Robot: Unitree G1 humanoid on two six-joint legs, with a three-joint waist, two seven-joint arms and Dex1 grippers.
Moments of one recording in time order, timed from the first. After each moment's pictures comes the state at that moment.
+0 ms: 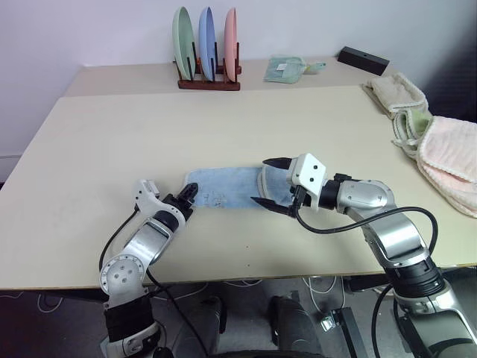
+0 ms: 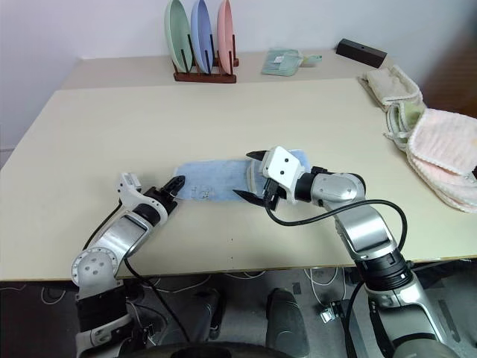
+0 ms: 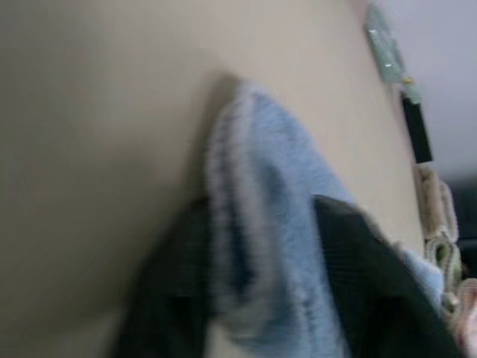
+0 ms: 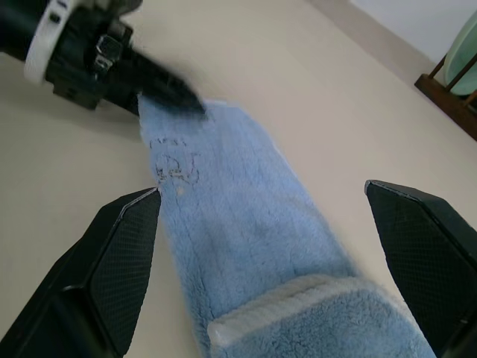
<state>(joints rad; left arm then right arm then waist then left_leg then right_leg) -0.18 -0.03 0.39 -0.27 -1.16 0.86 0.34 -0.42 -0.58 0.19 -0.27 0.19 0.32 0.84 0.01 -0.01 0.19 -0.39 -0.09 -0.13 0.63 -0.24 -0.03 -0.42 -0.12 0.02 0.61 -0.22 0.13</state>
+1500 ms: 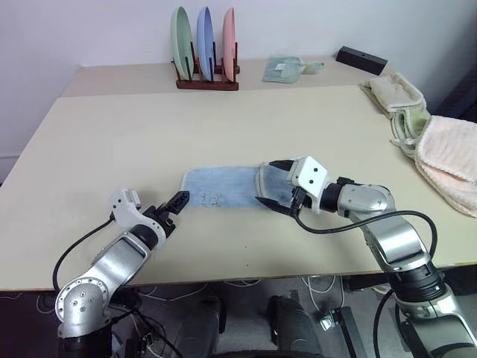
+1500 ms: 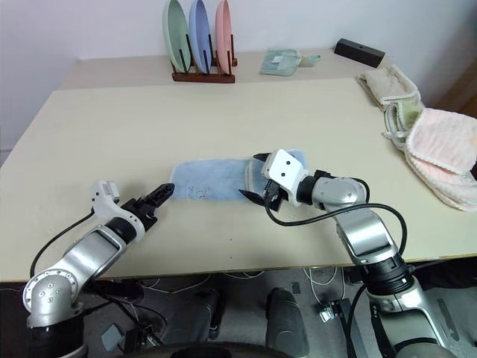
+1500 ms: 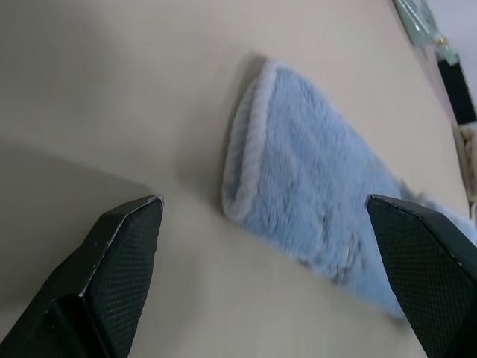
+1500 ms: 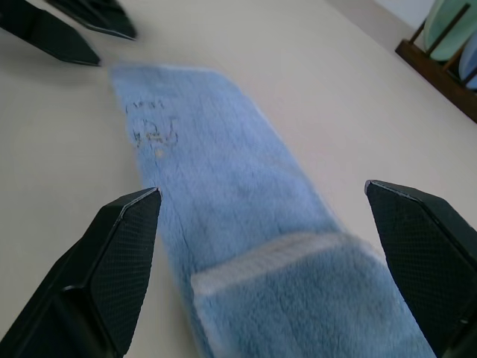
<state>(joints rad) -0.07 0.22 0.30 -0.41 -1.46 0.79 0.56 -0.41 -0.57 0.19 -0.25 0.15 0.34 0.80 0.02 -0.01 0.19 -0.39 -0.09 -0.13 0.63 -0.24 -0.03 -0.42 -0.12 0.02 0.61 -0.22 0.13</state>
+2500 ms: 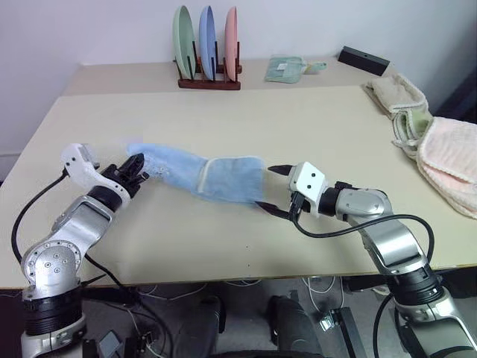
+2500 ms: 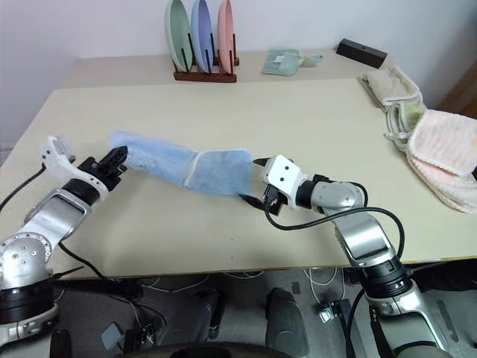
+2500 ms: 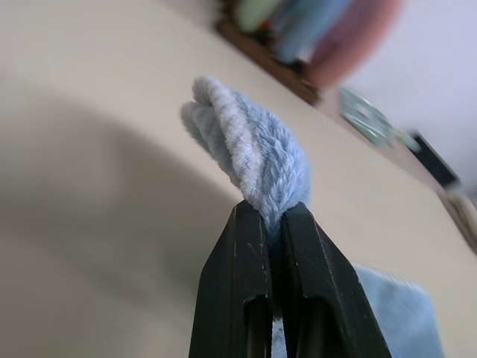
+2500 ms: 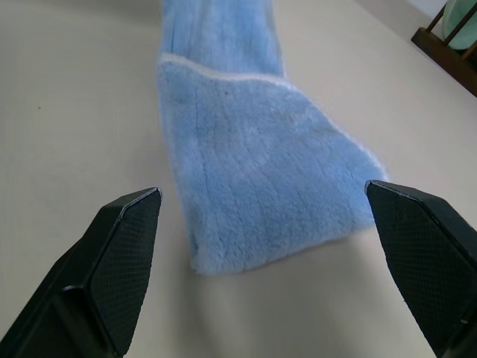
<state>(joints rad) -0.23 0.53 0.33 -0.33 -1.23 0.73 0.14 -0.37 -0.57 0.19 -0.24 0.13 0.32 0.81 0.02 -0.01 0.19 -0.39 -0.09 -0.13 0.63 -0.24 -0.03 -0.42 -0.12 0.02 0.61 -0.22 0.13</state>
